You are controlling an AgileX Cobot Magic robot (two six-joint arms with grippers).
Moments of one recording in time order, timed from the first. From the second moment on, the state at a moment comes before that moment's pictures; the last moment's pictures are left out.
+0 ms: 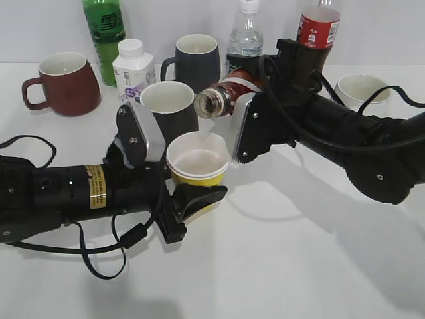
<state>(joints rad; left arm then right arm) -0.57 1.87 -0.62 0.73 -0.94 -0.22 0.53 1.89 -0.76 -0.22 -1.03 -1.18</state>
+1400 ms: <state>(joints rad) -0.57 1.87 -0.62 0.78 -0.94 -0.22 0.53 1.89 -0.76 -0.23 -1.04 -1.31</state>
